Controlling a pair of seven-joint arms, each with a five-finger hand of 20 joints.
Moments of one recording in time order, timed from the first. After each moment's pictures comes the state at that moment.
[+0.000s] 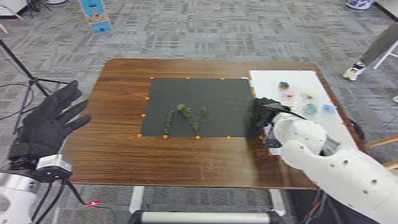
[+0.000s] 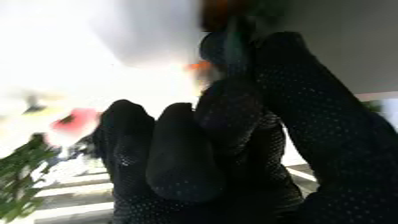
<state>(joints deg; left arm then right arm) 134.5 -56.9 -114.7 -127.7 41.8 -0.1 5.3 -64.5 -44.0 41.2 -99.3 -112.7 -9.0 34.0</state>
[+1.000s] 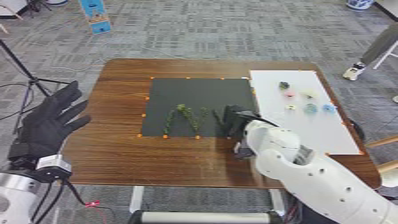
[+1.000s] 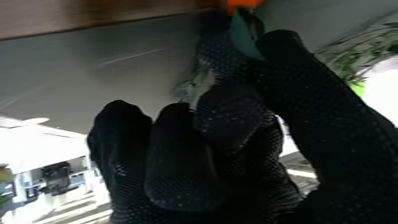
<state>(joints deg) 134.6 -56.7 -114.7 -127.7 41.6 -0.2 5.1 -65.5 -52.2 38.9 -102.1 -112.0 -9.8 35.3</state>
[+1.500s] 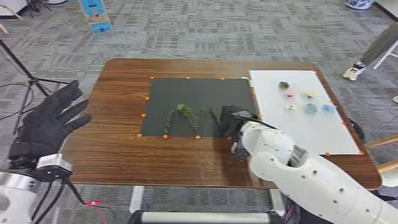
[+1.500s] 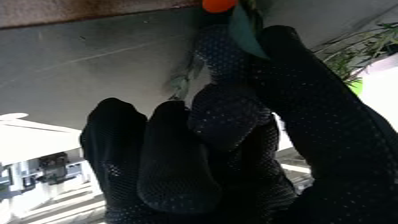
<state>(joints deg) 134.3 -56.6 -114.7 -127.7 41.6 -0.2 4.9 -64.8 -53.3 37.0 -101.6 -114.7 -8.7 37.4</state>
